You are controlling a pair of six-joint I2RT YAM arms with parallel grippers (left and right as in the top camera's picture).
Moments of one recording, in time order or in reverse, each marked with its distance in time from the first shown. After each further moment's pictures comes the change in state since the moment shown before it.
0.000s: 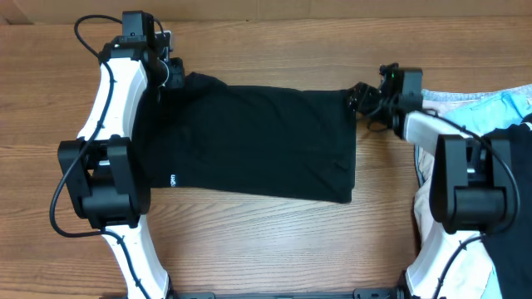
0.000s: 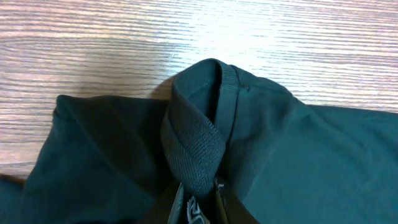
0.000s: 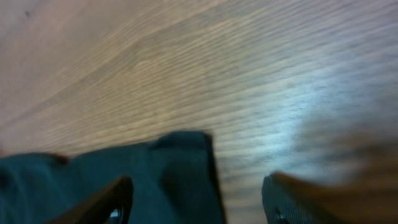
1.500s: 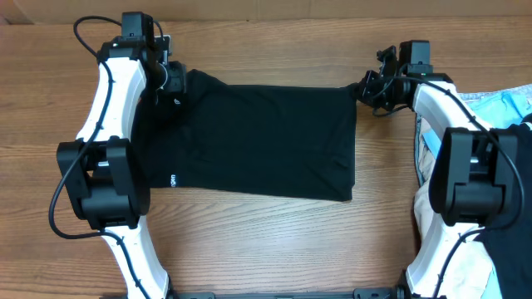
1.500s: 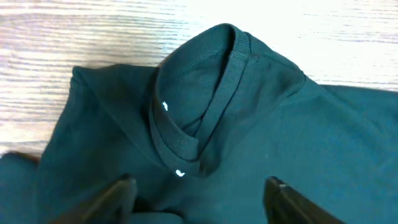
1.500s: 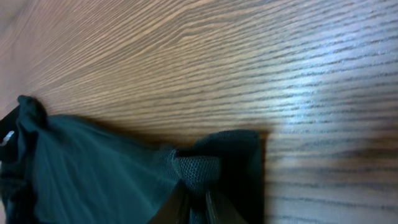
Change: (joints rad) left arm 0.002 -0.005 0.004 -0.058 -0.031 0.024; right arm -0.032 0.045 0.282 -0.418 -0.183 -0.126
